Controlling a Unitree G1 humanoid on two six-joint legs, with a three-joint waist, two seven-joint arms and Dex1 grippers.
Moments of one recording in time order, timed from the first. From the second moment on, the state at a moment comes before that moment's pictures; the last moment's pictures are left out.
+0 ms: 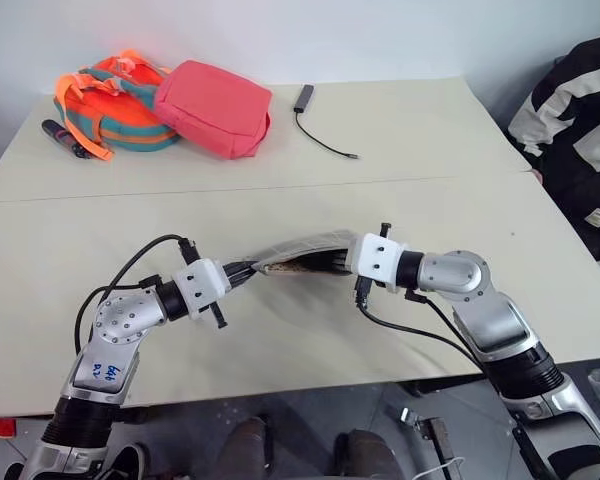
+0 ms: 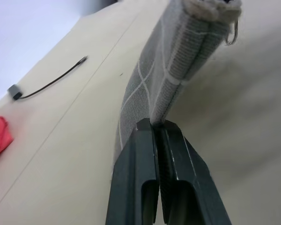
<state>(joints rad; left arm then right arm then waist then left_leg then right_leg) -0.22 0.60 -0.02 -0.11 -0.11 -0.15 -0.71 -0.55 -0.56 0.29 -0.12 -0.05 0.11 0.84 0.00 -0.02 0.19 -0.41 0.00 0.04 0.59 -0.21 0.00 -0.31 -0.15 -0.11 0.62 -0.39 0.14</state>
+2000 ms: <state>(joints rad) -0.23 0.52 -0.02 -0.35 -0.62 0.70 -0.71 -0.88 -0.69 0.51 -0.01 -0.14 0.26 1.34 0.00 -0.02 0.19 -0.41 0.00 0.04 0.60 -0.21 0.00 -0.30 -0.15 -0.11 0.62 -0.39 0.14</state>
